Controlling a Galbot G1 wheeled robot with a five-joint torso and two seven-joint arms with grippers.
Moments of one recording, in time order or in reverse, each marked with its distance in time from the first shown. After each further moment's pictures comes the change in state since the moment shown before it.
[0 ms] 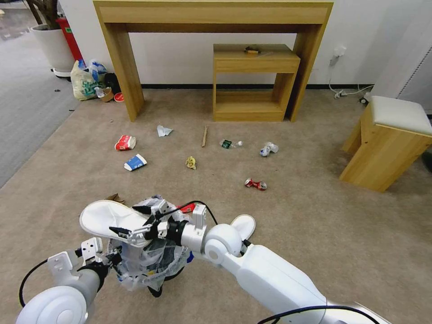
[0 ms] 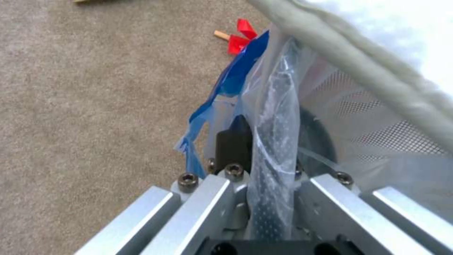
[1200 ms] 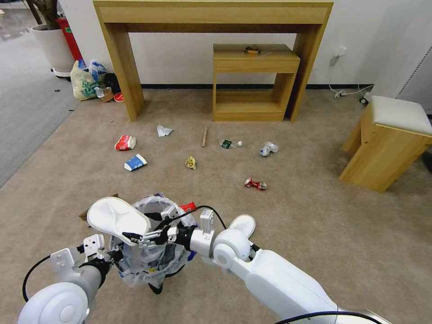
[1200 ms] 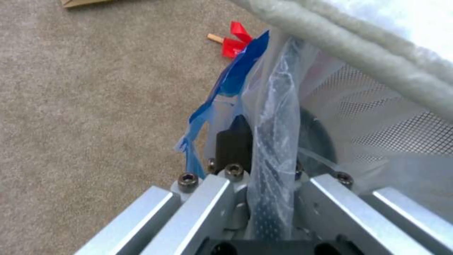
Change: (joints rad) left arm -0.019 0.002 0.009 0.020 0.026 0.000 0.034; right arm -0.025 -0.044 0.031 0.023 0.024 -0.053 0.042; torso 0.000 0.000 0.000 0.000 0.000
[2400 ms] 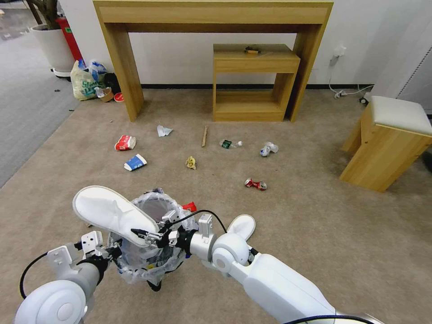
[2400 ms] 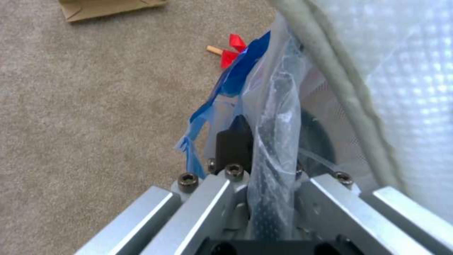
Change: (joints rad) left arm -0.014 0.003 -0.014 -0.005 0.000 0.000 0.005; right arm -0.021 0.012 -0.003 -0.027 -0.030 -0.015 0.044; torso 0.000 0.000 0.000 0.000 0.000
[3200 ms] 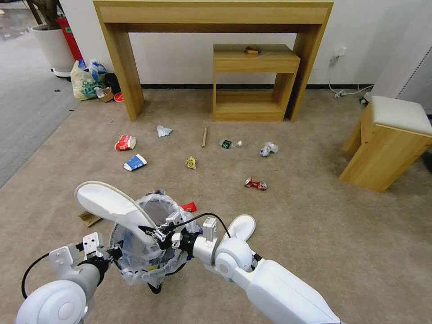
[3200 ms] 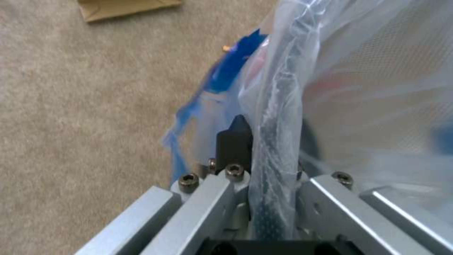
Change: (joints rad) left arm -0.009 0.007 -0.014 0.043 0.014 -0.001 0.005; right arm -0.066 -0.023 0.054 0.054 -0.046 0.047 -0.012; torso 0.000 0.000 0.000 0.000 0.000
